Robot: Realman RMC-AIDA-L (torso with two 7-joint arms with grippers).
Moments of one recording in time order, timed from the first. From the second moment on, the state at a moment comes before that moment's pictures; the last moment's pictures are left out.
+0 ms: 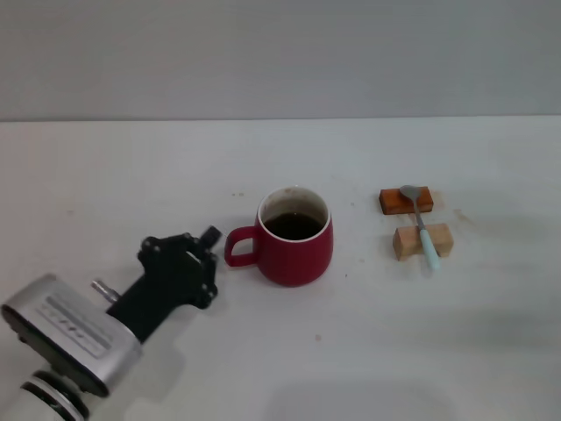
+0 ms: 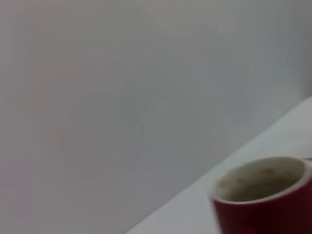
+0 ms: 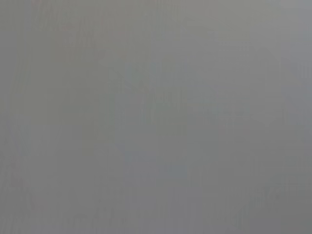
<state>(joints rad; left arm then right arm) -0.37 -2.06 -0.34 -0.35 2.20 1.11 0.27 0.45 2.07 1.09 0.09 -2.23 -1.37 -0.03</state>
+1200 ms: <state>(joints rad) -0.47 -2.07 -0.30 -0.38 2.21 1.09 0.23 0.45 2.07 1.09 0.08 -2.23 -1.37 -0.03</state>
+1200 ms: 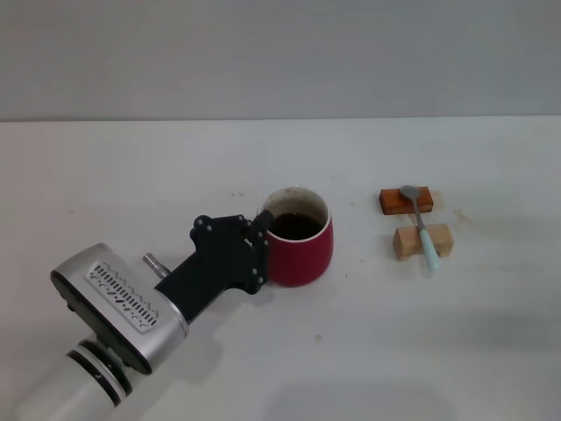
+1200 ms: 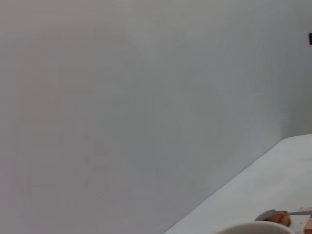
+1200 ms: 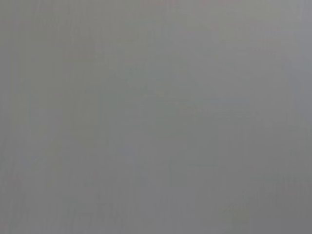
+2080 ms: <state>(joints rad) -0.49 -2.07 -0.34 -0.37 2.20 1.07 0.23 0.45 2.07 1.09 0.08 -2.23 -1.37 -0.03</state>
